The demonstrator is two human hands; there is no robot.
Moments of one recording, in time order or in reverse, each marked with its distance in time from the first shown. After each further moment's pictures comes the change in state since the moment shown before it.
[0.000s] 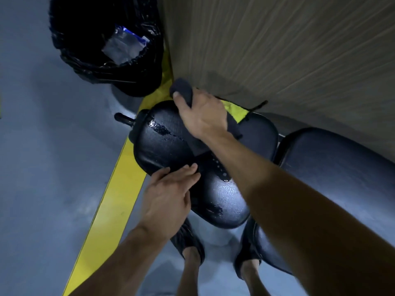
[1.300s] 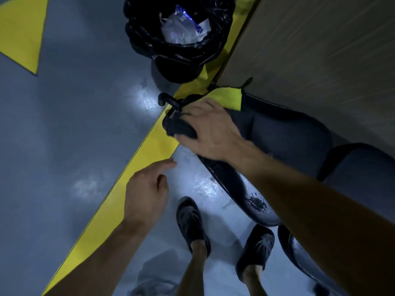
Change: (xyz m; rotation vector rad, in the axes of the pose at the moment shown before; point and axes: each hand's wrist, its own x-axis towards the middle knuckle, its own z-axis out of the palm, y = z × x) left_hand -0.081 -0.105 -0.021 -0.432 0.351 -0.530; right_hand -0.042 -0.077 0.062 -0.326 -0.247 -0.720
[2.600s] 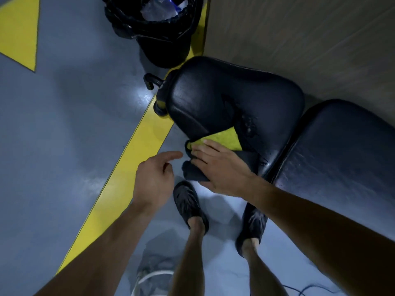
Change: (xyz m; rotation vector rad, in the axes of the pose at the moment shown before) left_hand -0.067 0.038 0.037 0.079 -0.110 -0.036; right_hand -0.183 -0.008 0.065 -0.305 -0.167 -0.198
